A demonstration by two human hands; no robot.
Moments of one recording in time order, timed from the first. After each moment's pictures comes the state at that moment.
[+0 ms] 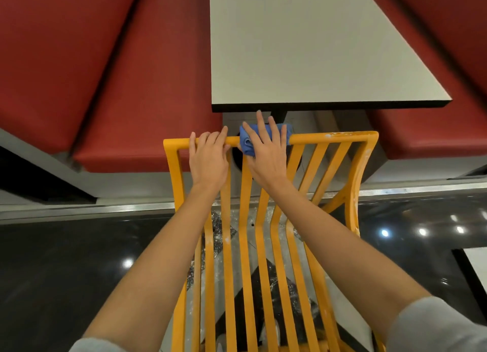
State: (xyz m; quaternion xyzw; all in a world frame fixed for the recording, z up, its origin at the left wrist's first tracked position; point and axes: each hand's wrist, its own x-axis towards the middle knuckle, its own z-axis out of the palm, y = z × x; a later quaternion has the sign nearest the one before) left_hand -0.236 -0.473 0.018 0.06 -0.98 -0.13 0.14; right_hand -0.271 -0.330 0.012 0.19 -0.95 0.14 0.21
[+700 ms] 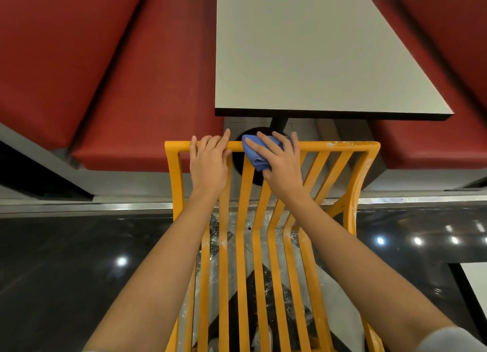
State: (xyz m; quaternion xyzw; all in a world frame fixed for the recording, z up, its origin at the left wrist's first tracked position) left_hand -0.235 -0.473 0.017 0.06 -0.97 -0.18 0.16; right_hand -0.265 -0.294 0.018 0.25 -0.93 0.16 0.21
